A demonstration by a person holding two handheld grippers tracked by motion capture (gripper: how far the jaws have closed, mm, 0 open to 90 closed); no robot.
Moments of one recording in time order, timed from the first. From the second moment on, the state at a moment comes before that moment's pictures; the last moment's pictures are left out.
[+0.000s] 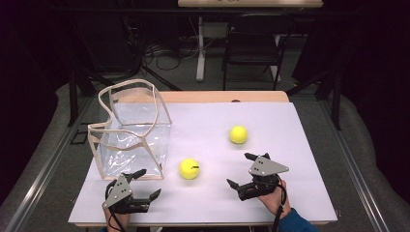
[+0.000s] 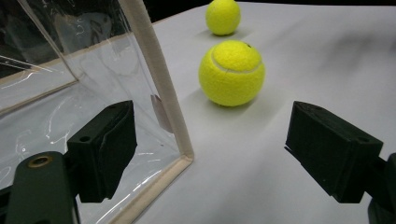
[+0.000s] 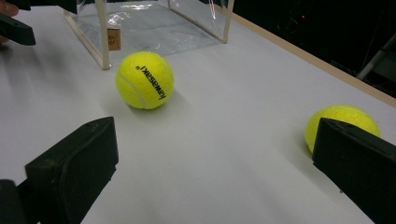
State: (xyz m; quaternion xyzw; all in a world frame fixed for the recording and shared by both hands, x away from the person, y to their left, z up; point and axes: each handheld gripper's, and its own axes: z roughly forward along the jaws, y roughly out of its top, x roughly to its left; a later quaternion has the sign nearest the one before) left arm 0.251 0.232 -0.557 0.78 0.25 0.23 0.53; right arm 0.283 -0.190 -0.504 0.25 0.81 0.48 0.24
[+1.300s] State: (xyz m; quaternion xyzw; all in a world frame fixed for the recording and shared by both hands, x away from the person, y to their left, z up) left arm 0.258 0.227 -0.557 0.78 0.24 0.22 0.53; right arm 0.314 -0.140 -0.493 0.21 0.84 0.45 0.20
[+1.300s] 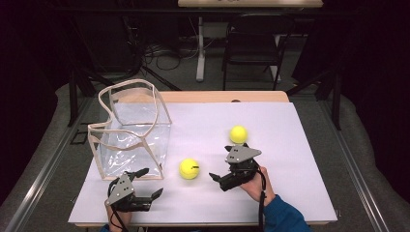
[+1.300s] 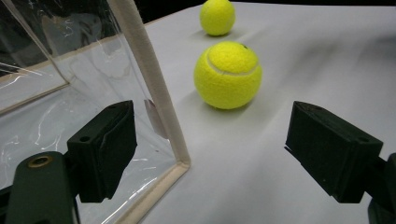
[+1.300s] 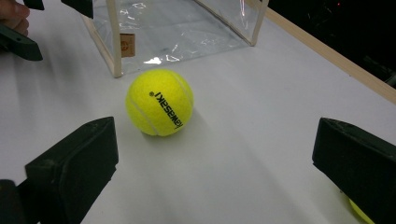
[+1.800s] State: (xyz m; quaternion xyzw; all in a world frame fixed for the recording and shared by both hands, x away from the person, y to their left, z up) left arm 0.258 0.226 -0.558 0.78 0.24 0.22 0.53; right arm 0.326 -0.122 -0.487 0.20 0.86 0.44 0.18
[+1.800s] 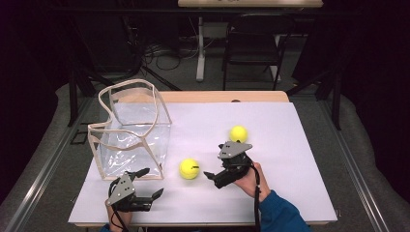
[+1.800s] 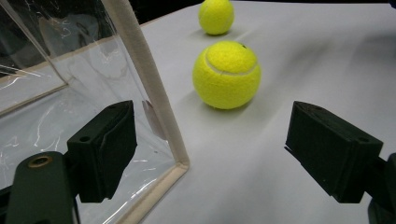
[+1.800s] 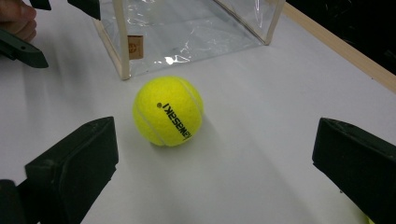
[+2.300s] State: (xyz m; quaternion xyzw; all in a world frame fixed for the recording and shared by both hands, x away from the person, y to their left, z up) left arm 0.258 0.226 -0.558 0.78 0.24 0.22 0.53; right arm 0.337 -0.100 -0.488 0.19 0.87 0.43 0.16
